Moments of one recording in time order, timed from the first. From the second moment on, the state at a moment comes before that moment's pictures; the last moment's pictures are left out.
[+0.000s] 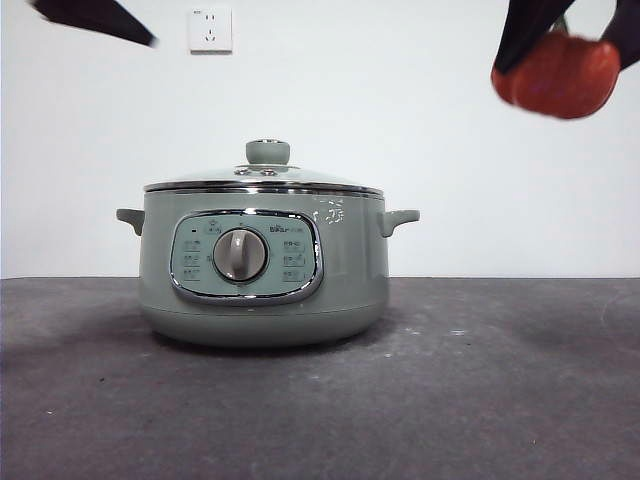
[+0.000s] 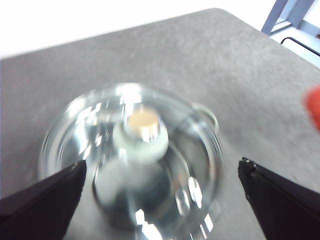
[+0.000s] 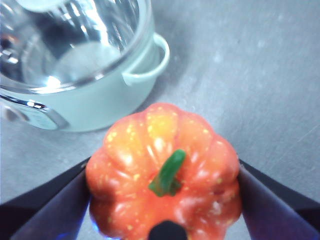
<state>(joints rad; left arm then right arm) -0.29 1.30 1.27 -0.46 0.42 0.06 0.39 1.09 1.09 -0.73 -0.05 -0.06</state>
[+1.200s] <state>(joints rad) -0.42 1.71 1.40 -0.31 0.26 0.06 0.39 0.98 1.09 -0.78 -0.05 -0.05</state>
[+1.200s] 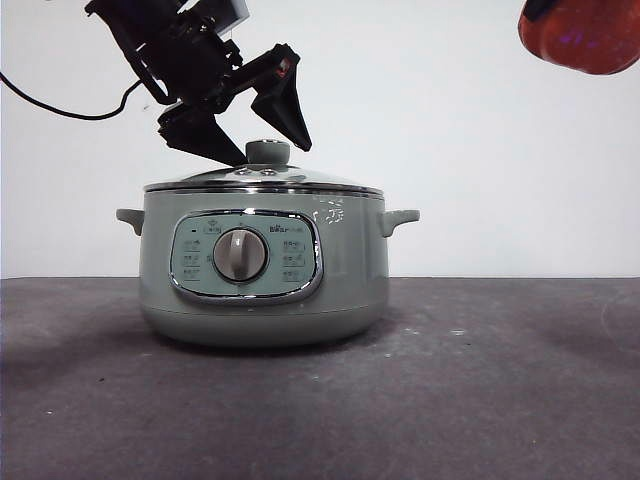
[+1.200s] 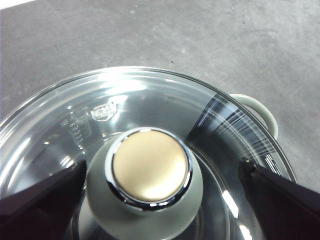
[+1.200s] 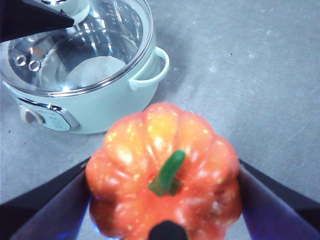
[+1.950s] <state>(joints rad) -0.42 1.71 1.40 -0.30 0.25 0.06 0.39 0.98 1.09 -0.80 -0.05 -0.05</state>
